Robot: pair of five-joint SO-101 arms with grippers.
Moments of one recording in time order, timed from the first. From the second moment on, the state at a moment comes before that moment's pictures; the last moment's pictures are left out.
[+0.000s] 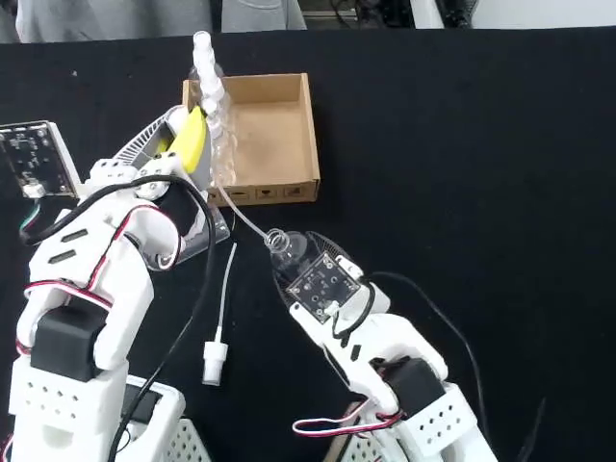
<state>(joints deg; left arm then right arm) 9.2 -63.2 31.1 44.6 20.4 -31.5 -96.3 90.3 41.3 22.5</state>
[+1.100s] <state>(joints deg) 13.8 -63.4 40.9 38.5 18.4 -31.5 -96.3 90.3 41.3 22.5</state>
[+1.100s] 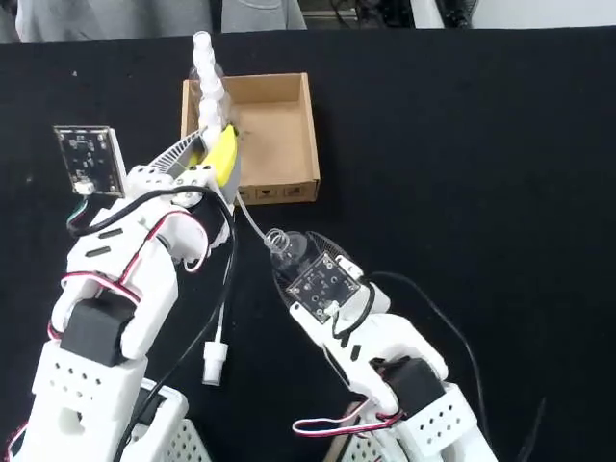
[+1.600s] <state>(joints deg) 16.4 -63.4 44.3 38.1 18.0 -31.5 -96.3 90.3 41.3 22.5</state>
